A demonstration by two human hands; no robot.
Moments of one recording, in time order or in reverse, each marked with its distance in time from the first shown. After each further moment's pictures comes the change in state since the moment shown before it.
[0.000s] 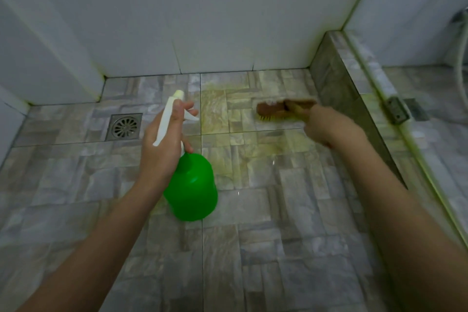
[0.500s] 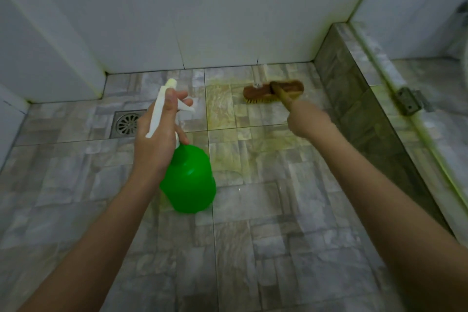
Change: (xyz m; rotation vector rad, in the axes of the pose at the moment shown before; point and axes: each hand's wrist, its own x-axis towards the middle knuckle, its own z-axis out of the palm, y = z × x) left_hand 0.012 -0.003 -0.026 -0.008 0.004 0.035; right_hand 0.016 -0.048 0.026 0.016 0.062 -0.113
